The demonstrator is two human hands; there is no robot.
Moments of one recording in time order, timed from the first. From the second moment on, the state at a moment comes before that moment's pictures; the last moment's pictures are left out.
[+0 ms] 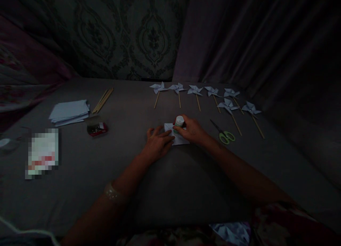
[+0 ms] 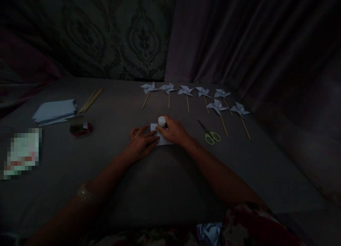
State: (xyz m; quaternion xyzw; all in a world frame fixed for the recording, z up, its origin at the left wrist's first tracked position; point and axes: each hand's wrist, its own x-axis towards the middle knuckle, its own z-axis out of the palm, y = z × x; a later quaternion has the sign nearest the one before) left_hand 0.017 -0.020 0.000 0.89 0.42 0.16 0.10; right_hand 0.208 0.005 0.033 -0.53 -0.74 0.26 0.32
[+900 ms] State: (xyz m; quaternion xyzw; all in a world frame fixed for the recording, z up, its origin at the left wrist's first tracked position) left_hand 0.017 -0.018 0.000 0.89 0.42 0.15 0.08; right_hand 0.207 0.008 0.036 -0.57 -0.74 0.18 0.30
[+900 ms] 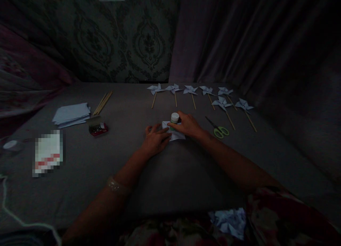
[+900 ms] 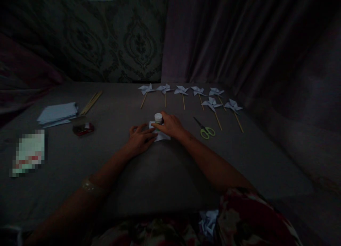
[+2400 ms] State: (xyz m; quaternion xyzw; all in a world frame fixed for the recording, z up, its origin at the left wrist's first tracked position) left_hand -0.052 -0.006 0.029 0.60 0.57 0.51 0.23; right_hand 0.226 -0.018 -0.011 -0.58 -0.62 0.17 0.50
